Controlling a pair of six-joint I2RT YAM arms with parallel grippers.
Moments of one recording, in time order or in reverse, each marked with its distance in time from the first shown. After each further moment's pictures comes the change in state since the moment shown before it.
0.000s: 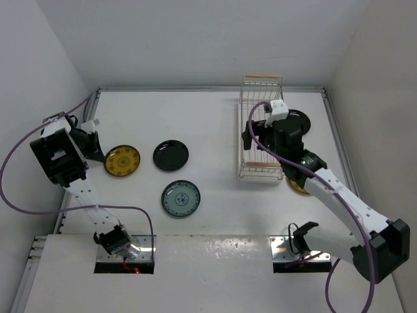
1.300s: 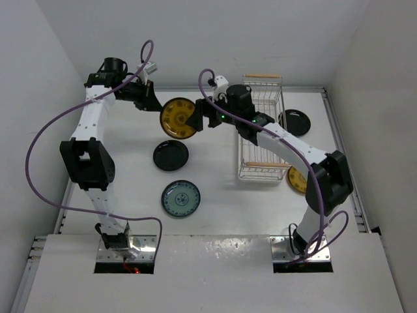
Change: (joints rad) left arm -0.514 -0.222 0.336 0.008 0.481 -0.007; right arm 0.092 0.647 0.547 0.139 -0.529 0.097
